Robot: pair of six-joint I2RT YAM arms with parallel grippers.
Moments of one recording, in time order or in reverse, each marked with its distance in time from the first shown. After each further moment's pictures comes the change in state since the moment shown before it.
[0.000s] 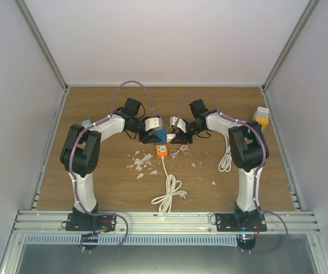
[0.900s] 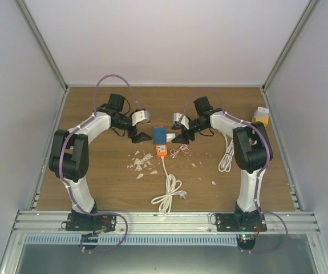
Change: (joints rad) left arm 0.150 -0.117 -0.022 -0.115 0.130 -0.017; right arm -0.031 -0.039 -0.002 0.029 -0.064 0.016
